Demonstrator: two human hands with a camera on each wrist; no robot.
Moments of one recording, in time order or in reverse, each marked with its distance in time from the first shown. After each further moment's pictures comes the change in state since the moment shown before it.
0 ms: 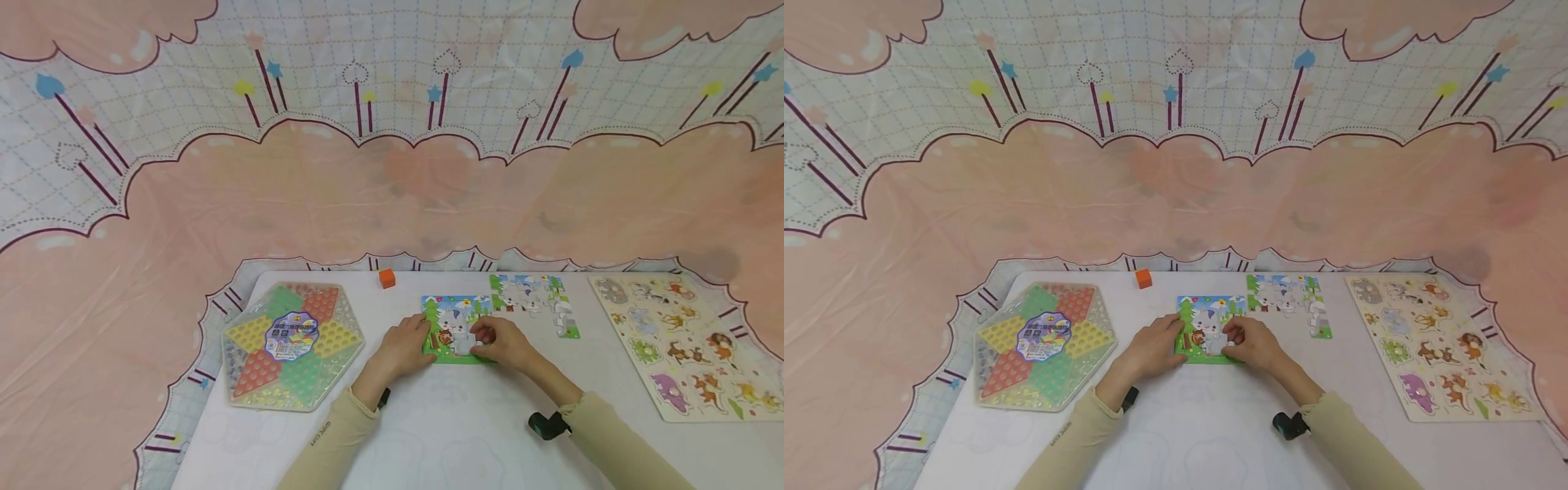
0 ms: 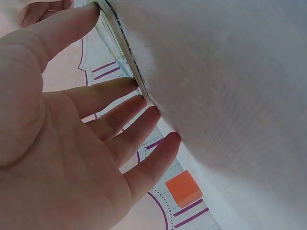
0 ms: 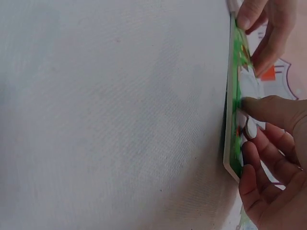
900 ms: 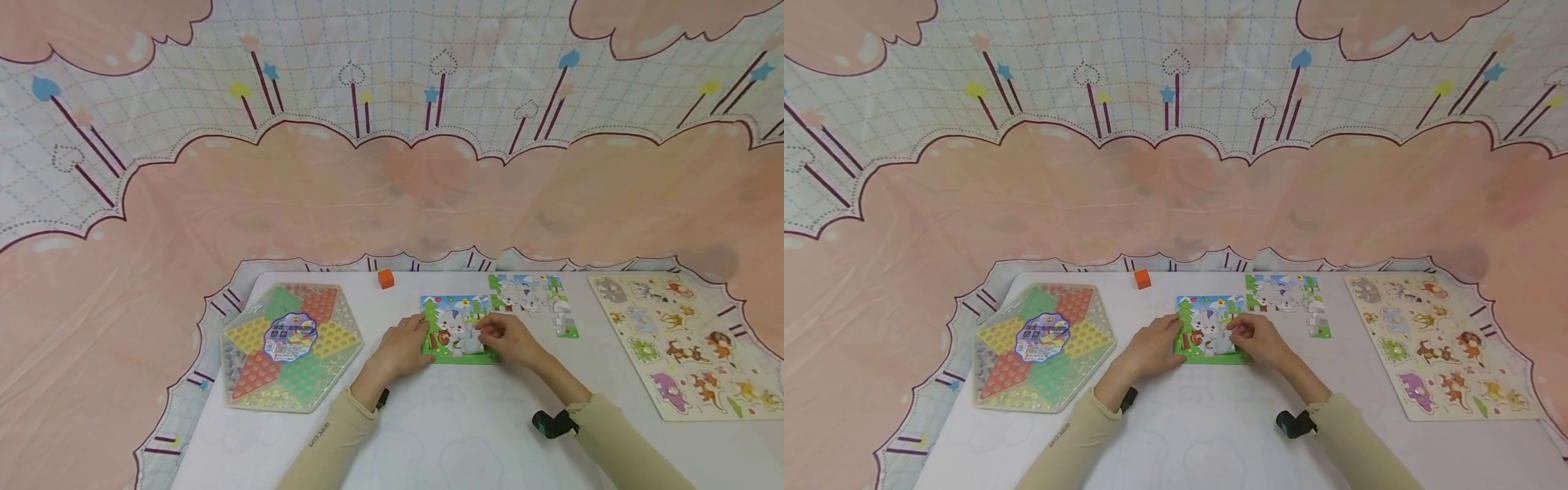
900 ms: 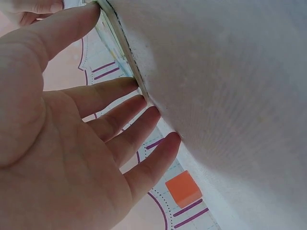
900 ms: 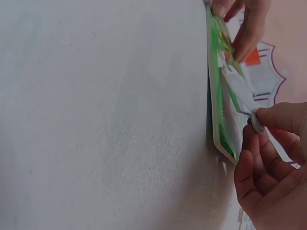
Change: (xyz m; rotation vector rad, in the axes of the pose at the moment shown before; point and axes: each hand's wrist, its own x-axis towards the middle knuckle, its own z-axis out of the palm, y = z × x) left_hand 0.000 0.001 -0.001 0.002 -0.016 -0.005; right_hand -0.004 0.010 -0.010 0.169 0.043 -0.056
